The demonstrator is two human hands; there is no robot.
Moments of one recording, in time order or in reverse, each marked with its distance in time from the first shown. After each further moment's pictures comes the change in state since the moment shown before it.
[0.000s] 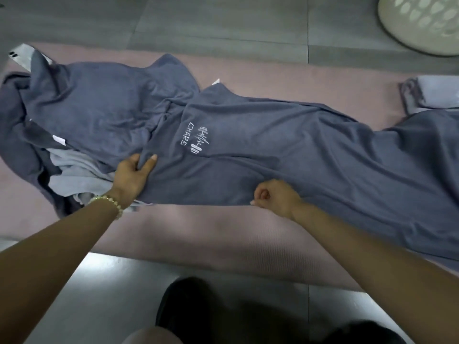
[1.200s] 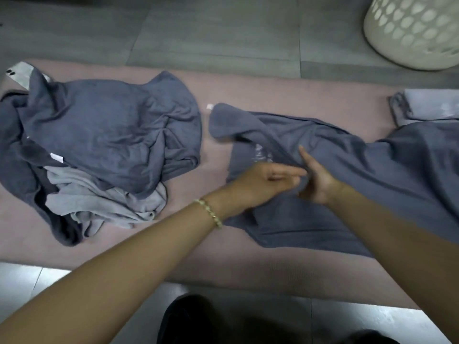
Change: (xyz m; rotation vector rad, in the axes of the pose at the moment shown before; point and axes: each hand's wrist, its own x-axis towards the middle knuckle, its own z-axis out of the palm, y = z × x) left_hand -0.090 0.177 0.108 -0.320 -0.872 0.266; right_hand 0.002 -0.007 -0.083 1.311 0.004 0.311
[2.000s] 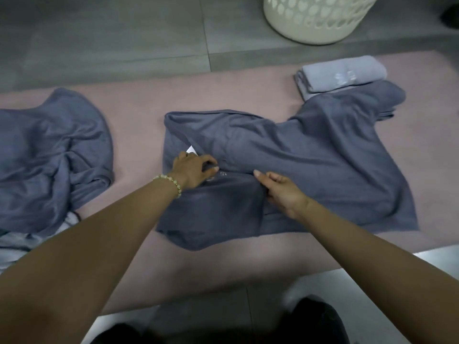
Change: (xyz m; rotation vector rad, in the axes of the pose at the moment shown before) left_hand 0.117 -0.056 0.030 1.053 -0.003 -0.203; right_hand -0.044 0.044 -0.131 -0.121 0.282 -0.208
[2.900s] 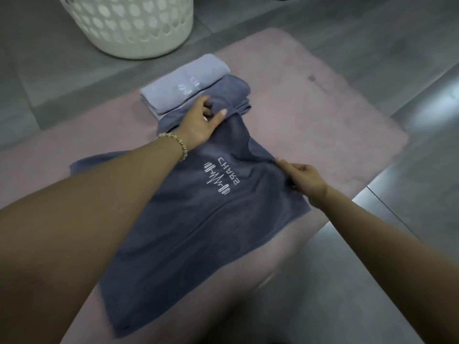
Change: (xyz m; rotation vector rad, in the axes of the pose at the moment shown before) left_hand 0.144 0.355 0.016 -0.559 0.075 0.467; right_hand -0.051 -0.008 -0.302 0.007 0.609 -0.045
